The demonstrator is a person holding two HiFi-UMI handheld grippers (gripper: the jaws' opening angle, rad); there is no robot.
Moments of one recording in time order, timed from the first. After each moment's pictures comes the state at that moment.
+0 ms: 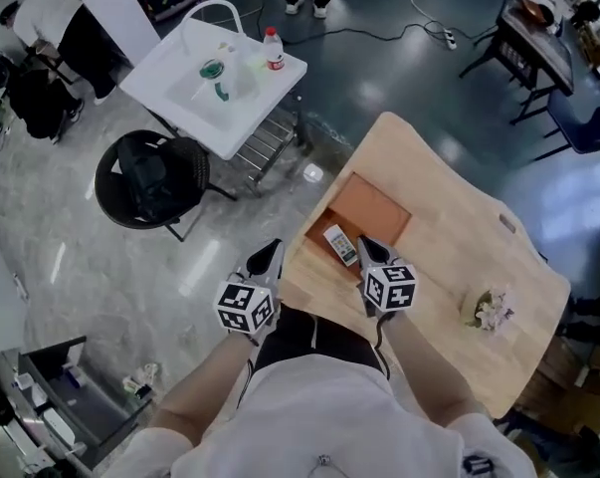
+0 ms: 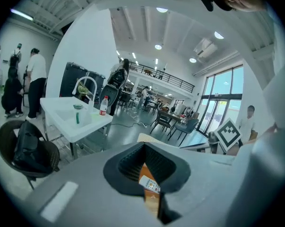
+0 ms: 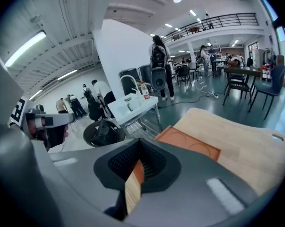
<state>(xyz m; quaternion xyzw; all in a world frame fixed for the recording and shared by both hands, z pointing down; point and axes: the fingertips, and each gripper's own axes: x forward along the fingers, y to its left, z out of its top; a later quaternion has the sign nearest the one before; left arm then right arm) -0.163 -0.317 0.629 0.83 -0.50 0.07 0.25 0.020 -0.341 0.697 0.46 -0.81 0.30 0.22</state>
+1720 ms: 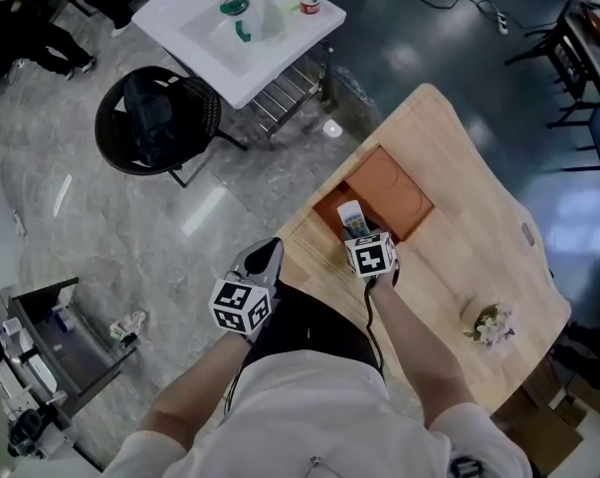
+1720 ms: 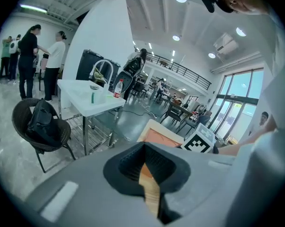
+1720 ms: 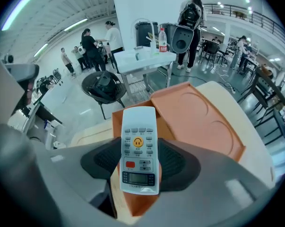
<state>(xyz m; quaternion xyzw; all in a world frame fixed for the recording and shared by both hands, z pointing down) -0.170 -0.279 0.712 0.77 -0.54 0.10 0.33 -0.002 -0.339 0.866 0.34 -0.77 0.28 0.47</state>
